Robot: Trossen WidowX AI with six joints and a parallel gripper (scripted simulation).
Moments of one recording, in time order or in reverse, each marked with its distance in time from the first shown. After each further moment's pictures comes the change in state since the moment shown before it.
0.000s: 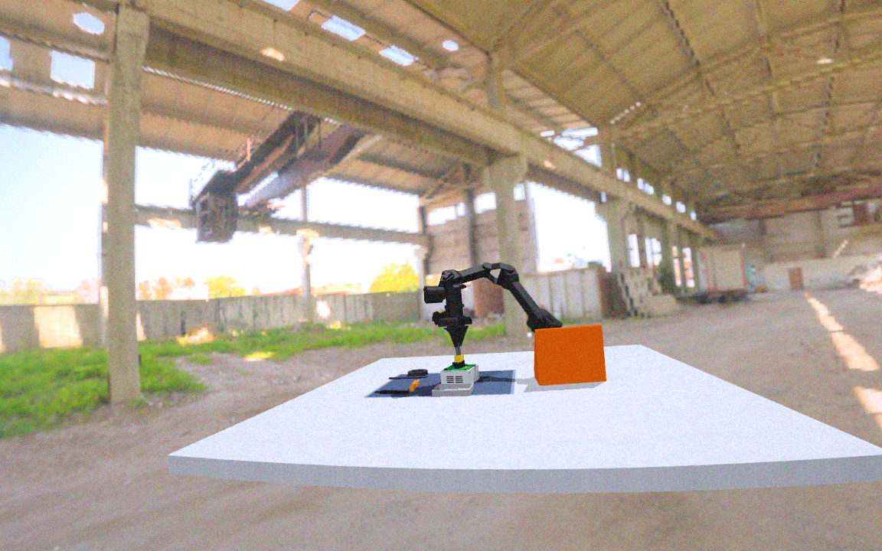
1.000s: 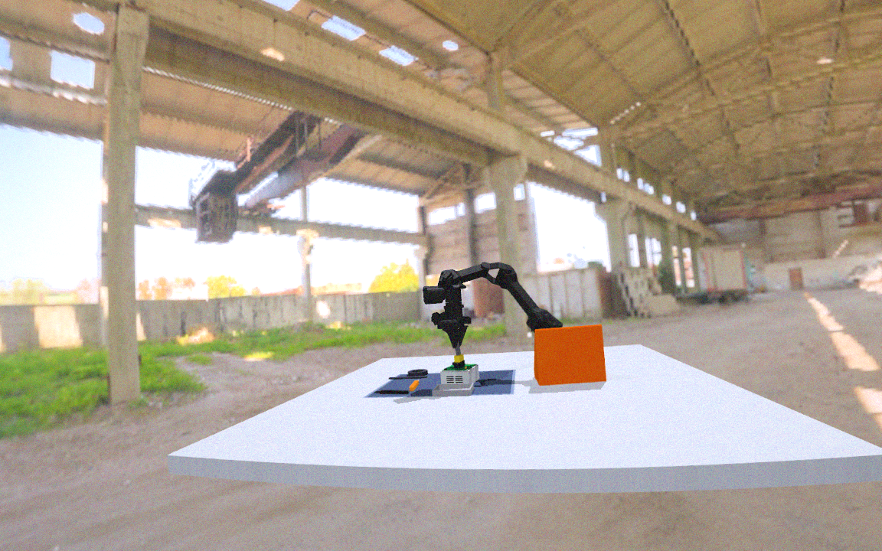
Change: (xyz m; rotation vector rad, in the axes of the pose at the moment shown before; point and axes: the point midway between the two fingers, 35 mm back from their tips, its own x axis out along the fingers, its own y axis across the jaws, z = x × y) arm 0.003 0.006 0.001 -0.010 -0.031 -0.060
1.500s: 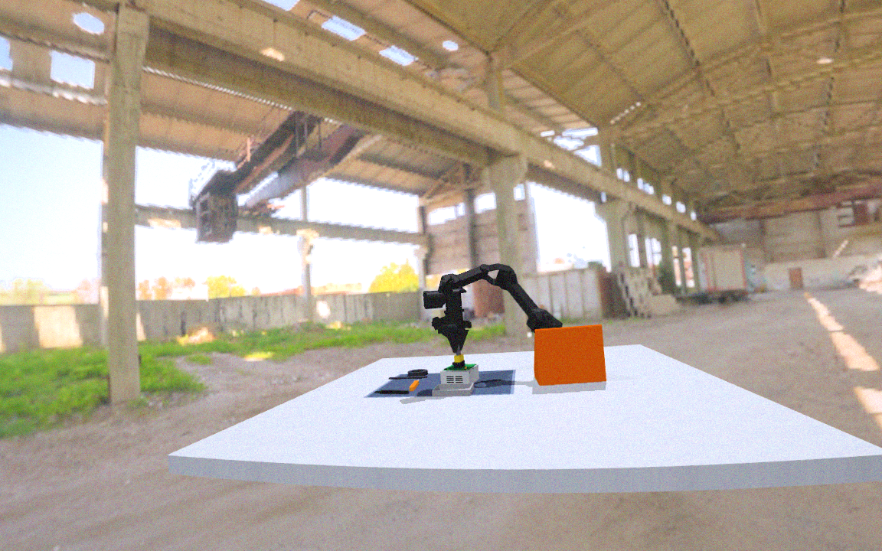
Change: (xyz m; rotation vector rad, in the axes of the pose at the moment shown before) arm 0.015 0.000 -0.001 -0.001 0.008 0.000
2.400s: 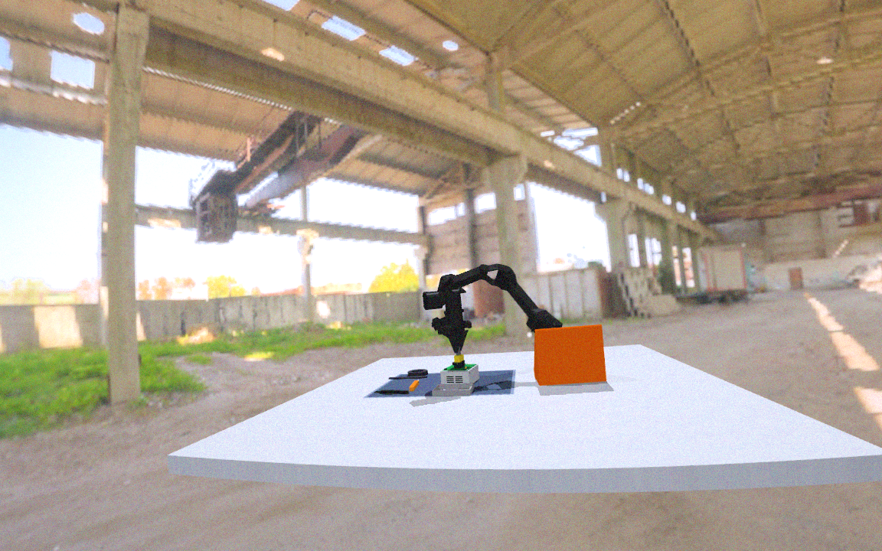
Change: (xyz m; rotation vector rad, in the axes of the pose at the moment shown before) arm 0.000 -0.002 0.000 0.007 0.008 -0.012
